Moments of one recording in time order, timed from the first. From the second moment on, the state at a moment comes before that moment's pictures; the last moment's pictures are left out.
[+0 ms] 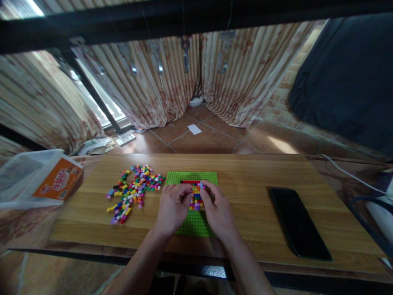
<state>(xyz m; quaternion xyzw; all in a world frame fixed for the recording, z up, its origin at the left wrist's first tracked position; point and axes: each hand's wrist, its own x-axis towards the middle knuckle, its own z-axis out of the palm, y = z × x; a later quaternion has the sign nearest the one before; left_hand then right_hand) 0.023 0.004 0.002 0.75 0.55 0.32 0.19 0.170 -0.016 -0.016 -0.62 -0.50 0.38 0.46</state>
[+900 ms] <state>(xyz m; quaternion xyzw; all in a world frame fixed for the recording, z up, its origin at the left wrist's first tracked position) 0.031 0.002 -0.004 0.73 0.55 0.35 0.21 0.151 0.000 -0.017 -0.70 -0.45 0.34 0.45</state>
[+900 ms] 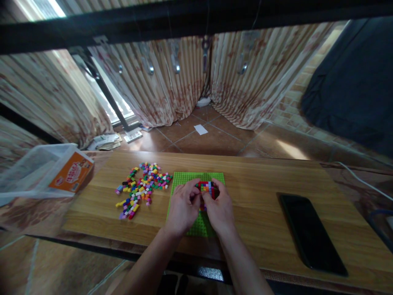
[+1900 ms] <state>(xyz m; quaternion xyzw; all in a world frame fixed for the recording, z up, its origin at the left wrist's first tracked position) 0.013 -0.007 0.005 0.72 0.53 0.36 0.28 0.176 -0.014 -0.034 -0.71 -0.49 0.33 0.38</state>
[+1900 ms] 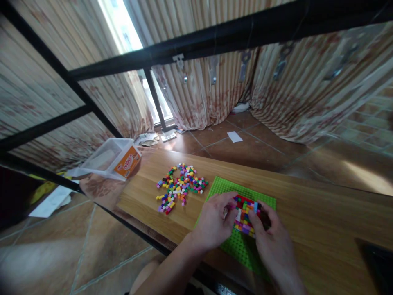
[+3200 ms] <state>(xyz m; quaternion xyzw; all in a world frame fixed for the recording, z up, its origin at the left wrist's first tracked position) -0.026 -0.014 0.011 0.66 0.54 0.39 0.35 0.168 0.000 -0.032 -0.67 -0.50 0.36 0.41</state>
